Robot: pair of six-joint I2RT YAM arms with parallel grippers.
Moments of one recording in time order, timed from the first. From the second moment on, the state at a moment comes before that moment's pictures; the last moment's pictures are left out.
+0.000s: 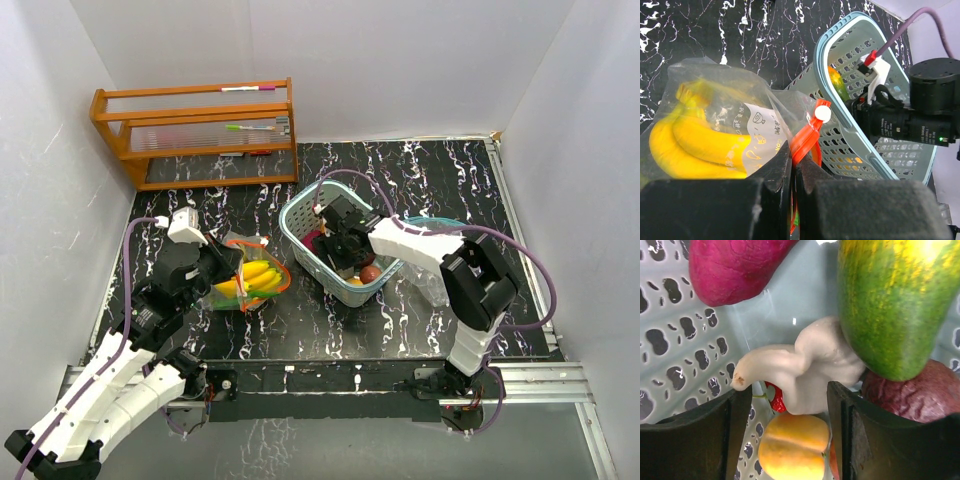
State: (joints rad) left arm -0.58 0.62 0.75 -0.53 -0.25 -0.71; right arm 0.72 1.77 1.24 -0.58 -0.06 0.21
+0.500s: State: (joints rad) left arm -0.58 0.62 0.75 -0.53 -0.25 -0.71; right arm 0.72 1.76 1.20 -0.55 -0.03 0.22
